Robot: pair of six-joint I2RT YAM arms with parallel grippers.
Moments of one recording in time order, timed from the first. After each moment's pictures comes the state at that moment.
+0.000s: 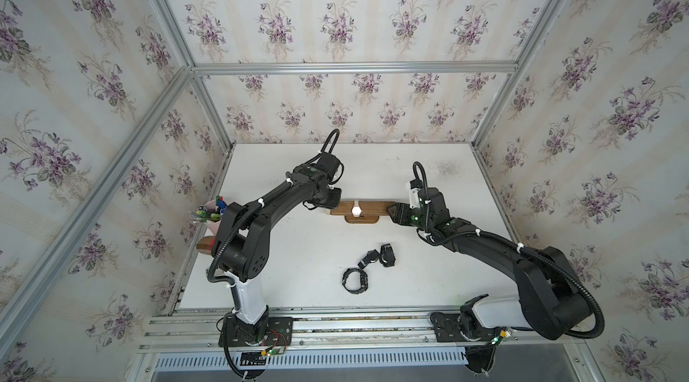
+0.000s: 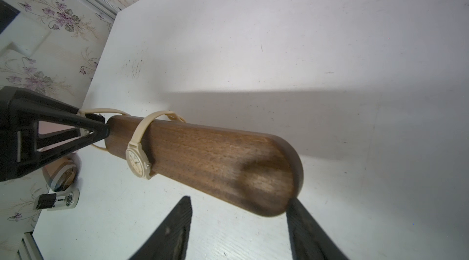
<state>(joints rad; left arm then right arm) -0.48 1.85 1.48 -0.85 0.02 -0.22 0.45 1.39 0.66 0.07 -0.20 0.51</state>
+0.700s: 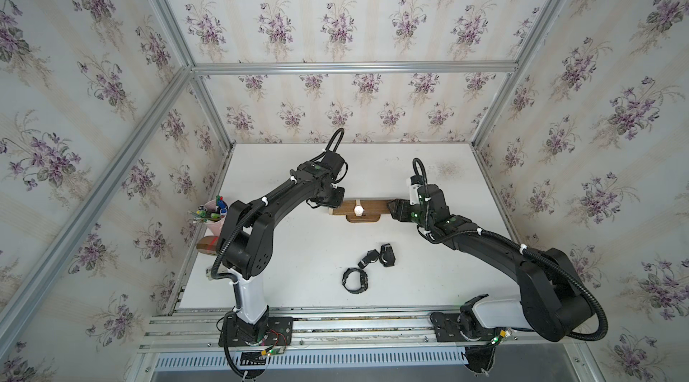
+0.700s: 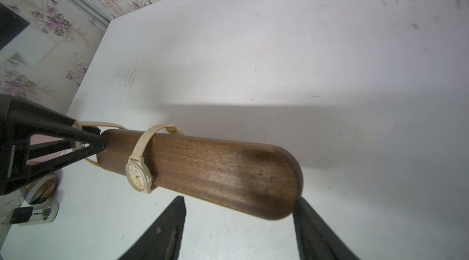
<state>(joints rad) -0.50 1.89 1.54 -0.89 0.00 -0.21 0.45 1.37 0.70 0.03 -0.11 0.46</state>
